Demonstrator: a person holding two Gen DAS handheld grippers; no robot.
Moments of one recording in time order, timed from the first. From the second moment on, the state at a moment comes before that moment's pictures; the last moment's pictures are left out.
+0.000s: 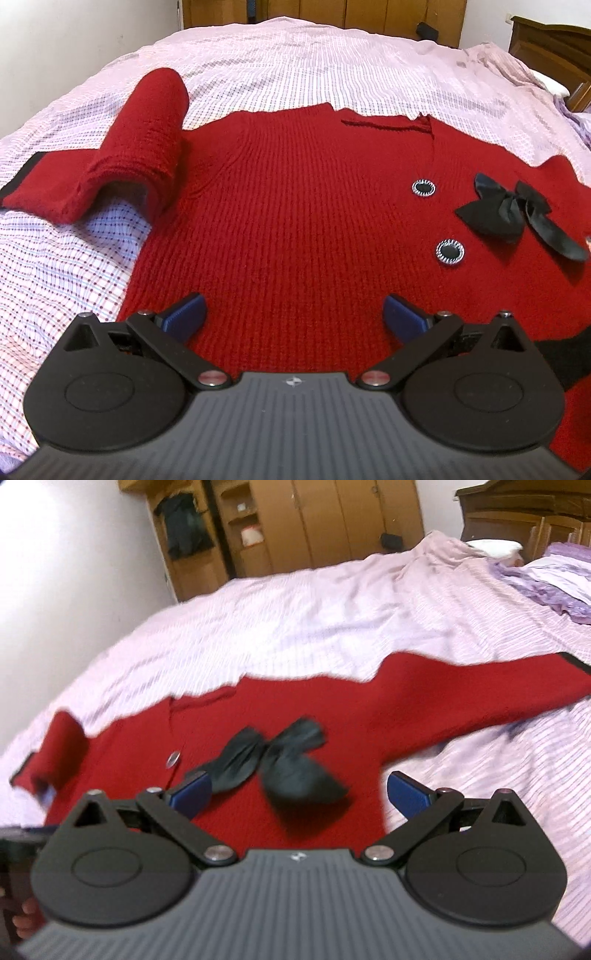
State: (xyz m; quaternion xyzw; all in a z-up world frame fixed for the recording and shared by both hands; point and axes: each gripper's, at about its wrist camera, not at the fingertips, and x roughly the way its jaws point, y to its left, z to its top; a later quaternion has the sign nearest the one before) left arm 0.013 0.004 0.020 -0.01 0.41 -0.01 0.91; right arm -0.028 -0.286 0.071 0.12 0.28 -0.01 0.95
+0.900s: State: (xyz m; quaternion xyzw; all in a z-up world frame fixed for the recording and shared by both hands) left arm 0.029 -0.027 0.004 0.06 0.41 0.01 0.91; right arm 0.043 -0.500 0.008 0.30 0.22 -0.18 0.91
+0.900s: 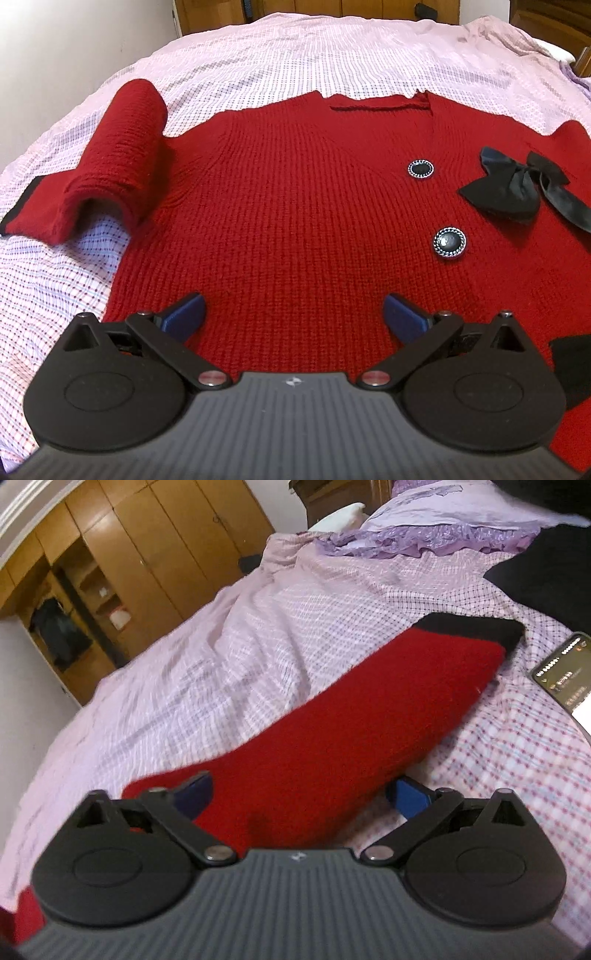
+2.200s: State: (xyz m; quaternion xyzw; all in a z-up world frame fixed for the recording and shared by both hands) left arm 0.007 0.037 0.060 0.05 0.37 0.03 0.93; right arm 0.042 -0.277 0.147 0.12 0.11 0.02 0.99
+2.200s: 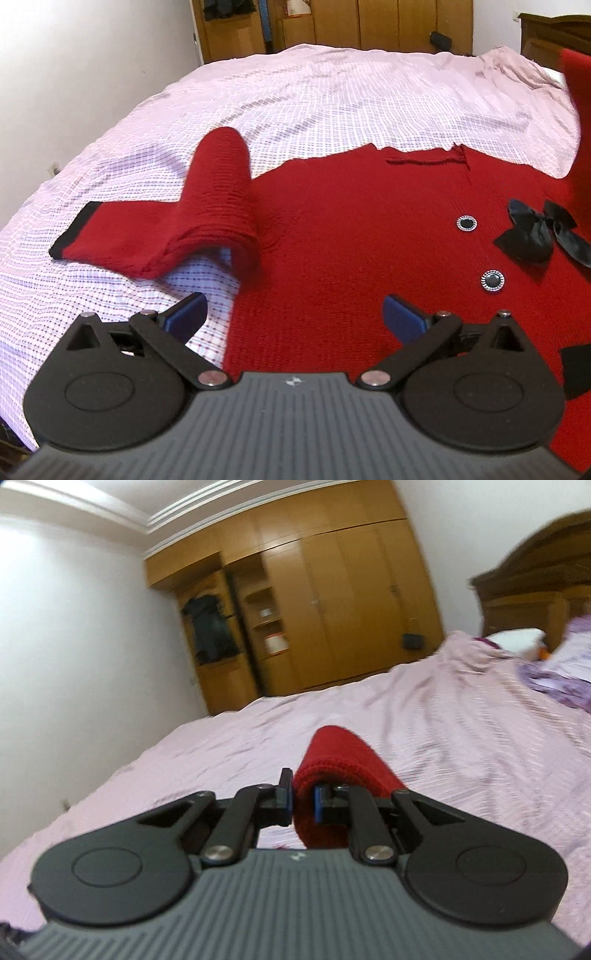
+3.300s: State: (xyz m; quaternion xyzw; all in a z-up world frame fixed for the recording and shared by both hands) left arm 0.012 0.037 0.064 0.03 0.35 0.01 0.93; right arm 0.005 -0.187 0.071 0.09 0.29 0.15 0.94
